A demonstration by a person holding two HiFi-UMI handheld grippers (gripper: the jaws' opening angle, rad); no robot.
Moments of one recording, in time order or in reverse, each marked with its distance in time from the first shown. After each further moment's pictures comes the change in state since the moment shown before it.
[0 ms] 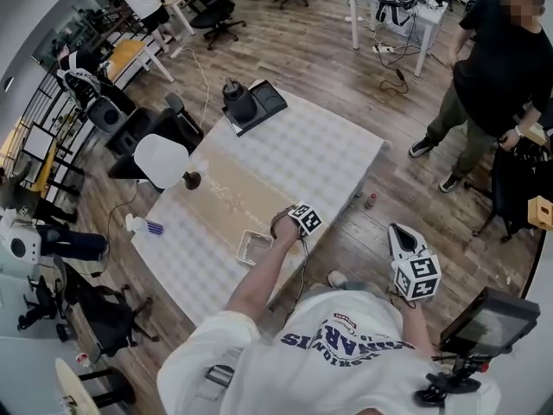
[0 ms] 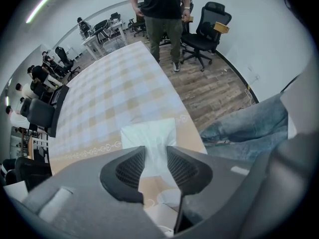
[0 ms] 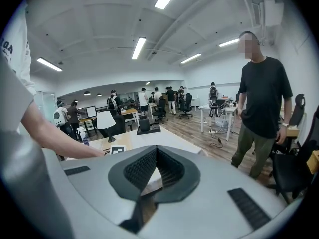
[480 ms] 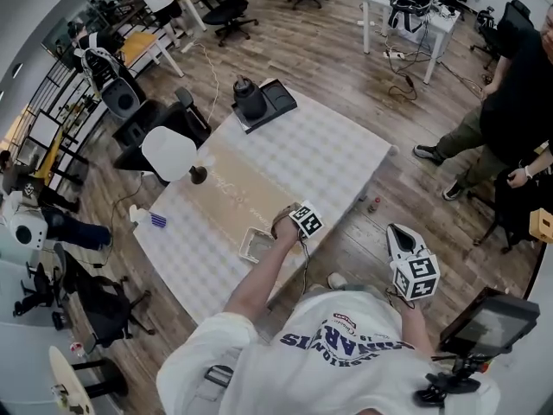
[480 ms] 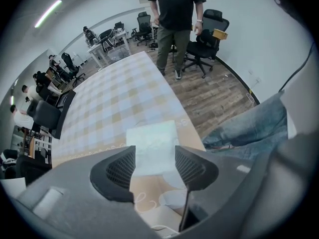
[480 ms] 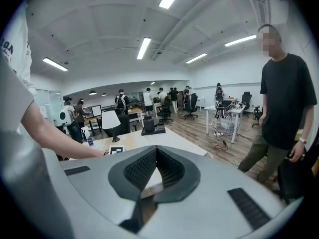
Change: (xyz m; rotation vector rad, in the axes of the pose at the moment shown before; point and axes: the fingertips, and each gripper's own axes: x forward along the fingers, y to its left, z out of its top) left arm -0.016 0.007 -0.004 -0.010 -0.093 0.034; right arm 0.013 0.020 0.011 -0.033 -0.003 0.055
